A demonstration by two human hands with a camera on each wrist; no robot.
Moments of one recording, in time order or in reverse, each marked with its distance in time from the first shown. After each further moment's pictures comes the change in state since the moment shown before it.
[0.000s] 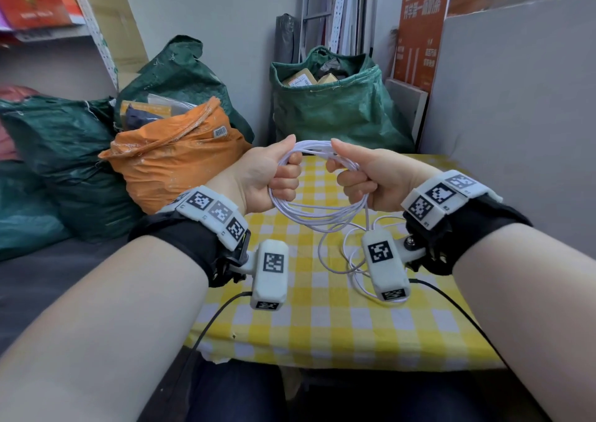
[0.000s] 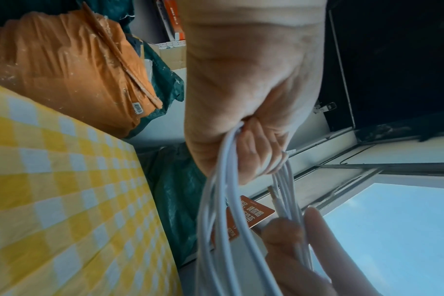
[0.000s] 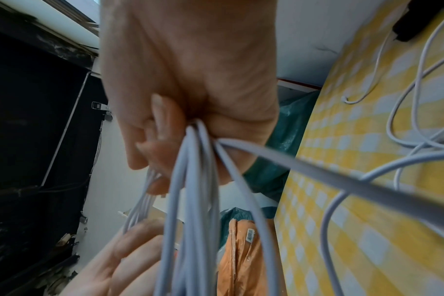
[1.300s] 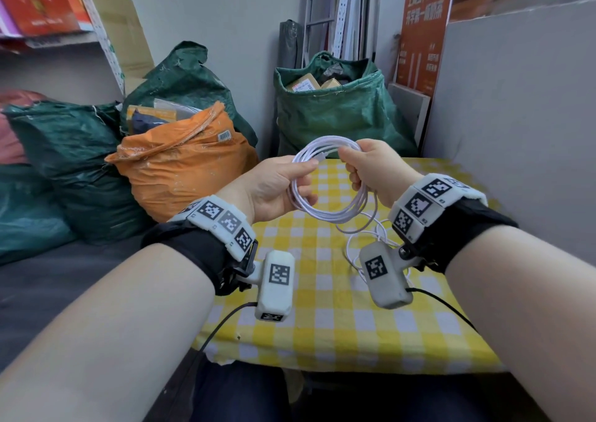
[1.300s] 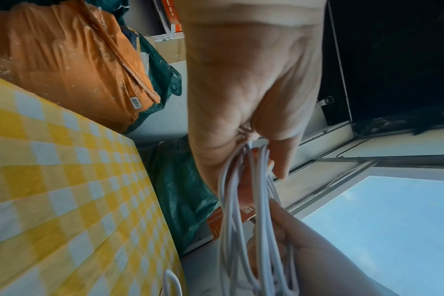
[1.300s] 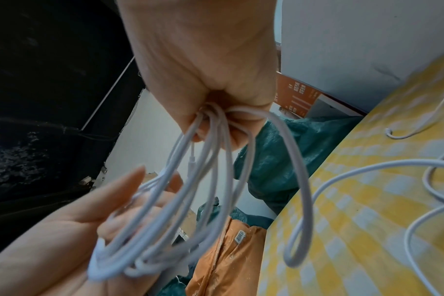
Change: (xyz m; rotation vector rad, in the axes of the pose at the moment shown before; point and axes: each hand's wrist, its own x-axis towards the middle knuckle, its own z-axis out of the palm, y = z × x) left_hand -0.007 -0.012 0.008 0.015 0.004 0.089; right_hand 0.025 0.007 0.002 -0.400 0.494 -0.329
